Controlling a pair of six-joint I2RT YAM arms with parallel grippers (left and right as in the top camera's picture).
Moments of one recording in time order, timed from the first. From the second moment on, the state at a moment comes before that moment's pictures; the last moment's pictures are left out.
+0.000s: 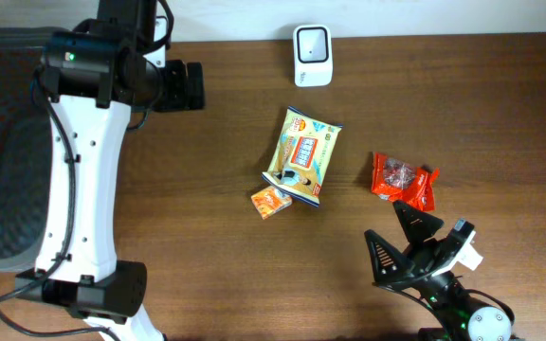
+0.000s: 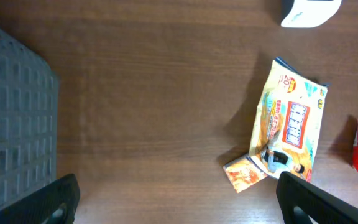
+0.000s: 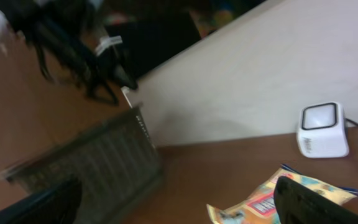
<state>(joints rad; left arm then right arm) -0.18 1.88 2.34 -1.55 -0.02 -0.21 -0.02 0.01 0.01 0.33 -0.64 0.69</state>
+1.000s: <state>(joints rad) -0.18 2.05 2.27 -1.47 -0.16 -0.34 0.29 1.96 1.61 -0.86 -0.32 0.61</state>
